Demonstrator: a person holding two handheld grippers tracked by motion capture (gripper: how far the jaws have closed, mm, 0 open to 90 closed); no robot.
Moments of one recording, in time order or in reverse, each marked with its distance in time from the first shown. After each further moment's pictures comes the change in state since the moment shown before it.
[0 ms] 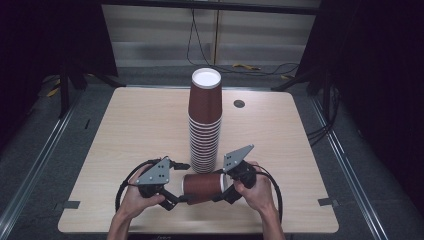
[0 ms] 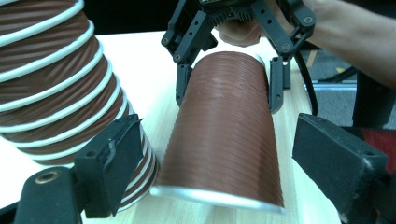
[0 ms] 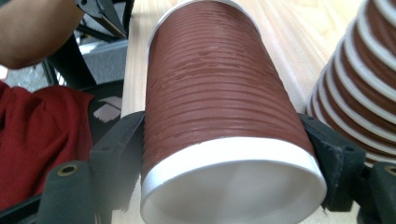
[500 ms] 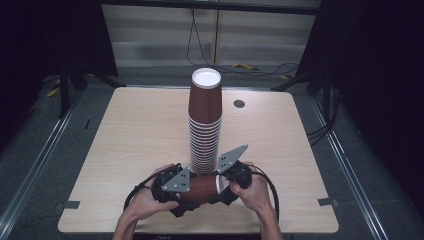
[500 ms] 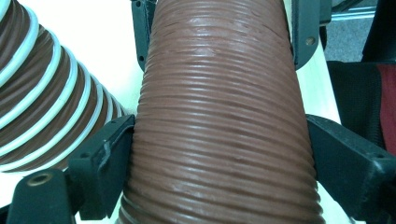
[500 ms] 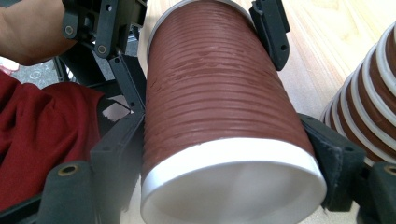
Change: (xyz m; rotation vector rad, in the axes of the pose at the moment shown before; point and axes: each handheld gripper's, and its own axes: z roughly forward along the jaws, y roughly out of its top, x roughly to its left) left arm -0.008 -0.001 0.039 0.276 -0.048 0.079; right arm 0.003 0.010 0.009 0.029 0.039 -0.026
